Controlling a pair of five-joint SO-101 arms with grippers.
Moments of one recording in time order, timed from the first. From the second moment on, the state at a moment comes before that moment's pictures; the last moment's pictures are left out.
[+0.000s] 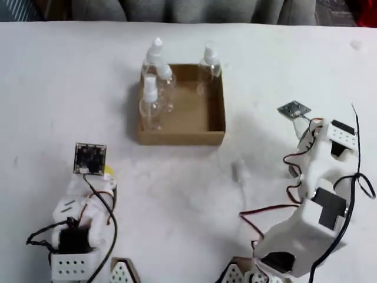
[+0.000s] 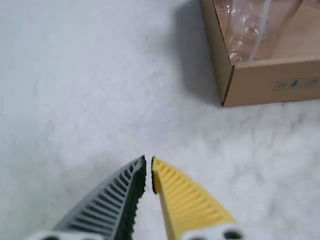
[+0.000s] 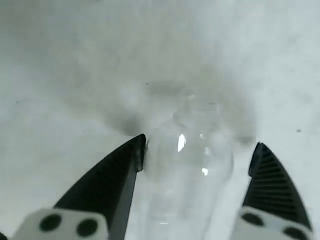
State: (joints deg) left arm -7.6 -103.4 97.1 56.0 -3.9; right arm 26.4 11.6 18.5 65.0 59.2
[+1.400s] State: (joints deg) left arm 20.1 -74.0 59.1 67.3 4.5; right arm 38.4 11.9 7.5 72.2 59.3
